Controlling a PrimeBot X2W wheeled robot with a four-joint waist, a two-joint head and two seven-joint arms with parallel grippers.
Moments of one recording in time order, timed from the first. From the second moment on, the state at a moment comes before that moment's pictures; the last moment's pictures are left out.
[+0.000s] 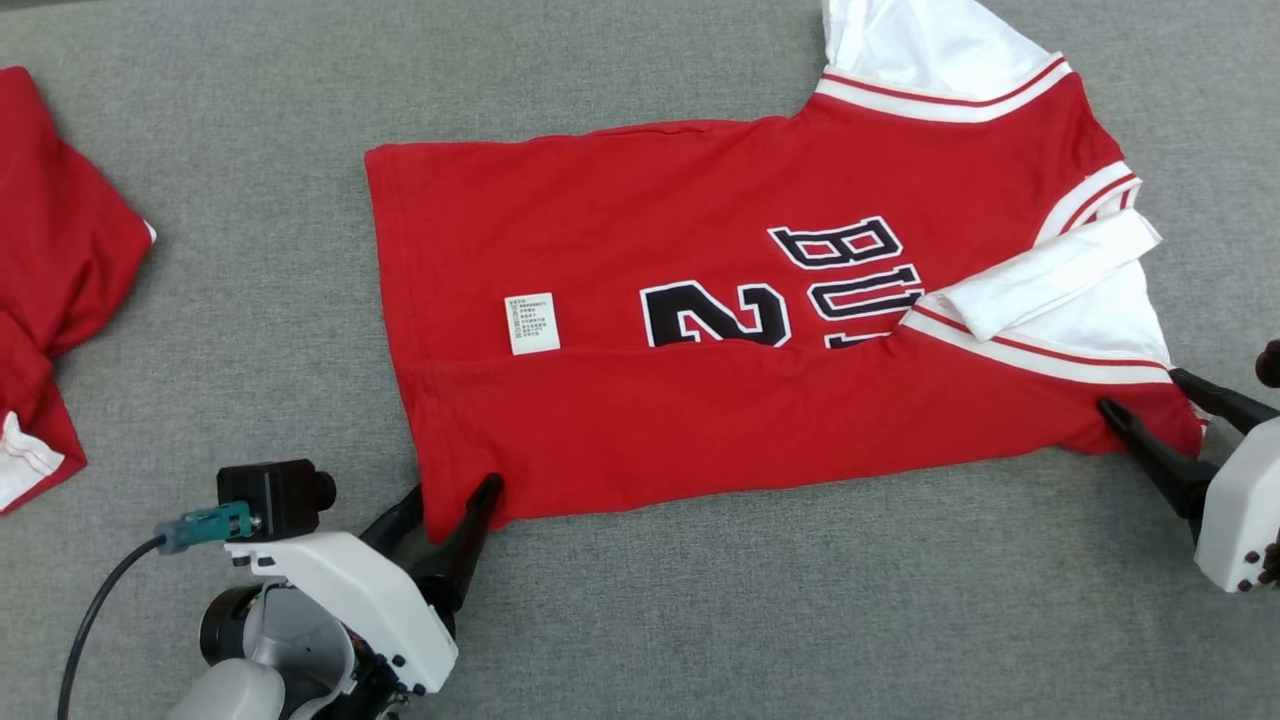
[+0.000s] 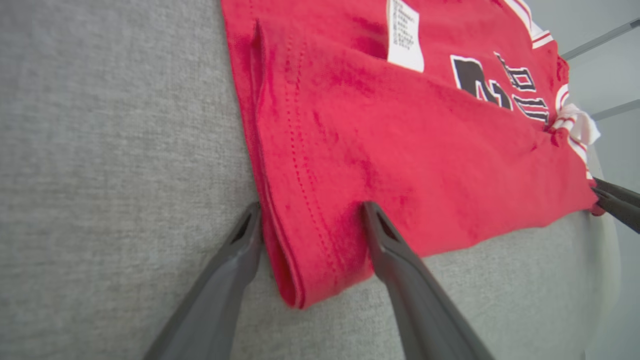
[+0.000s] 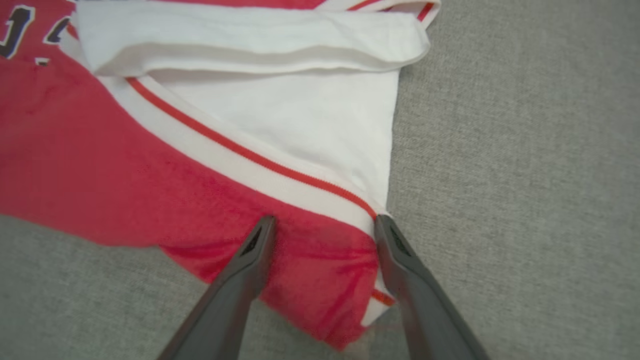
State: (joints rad) left arm -0.12 0.41 -0.48 -0.13 -0.96 0.27 0.26; right arm -0.28 -0.64 0.27 0.11 0.65 0.13 0.37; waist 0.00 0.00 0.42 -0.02
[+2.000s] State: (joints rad) left arm -0.81 0.39 -0.62 -0.04 -0.82 0.11 0.53; right arm -1.10 -0.65 0.43 0.35 0.62 0.13 0.61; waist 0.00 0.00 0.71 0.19
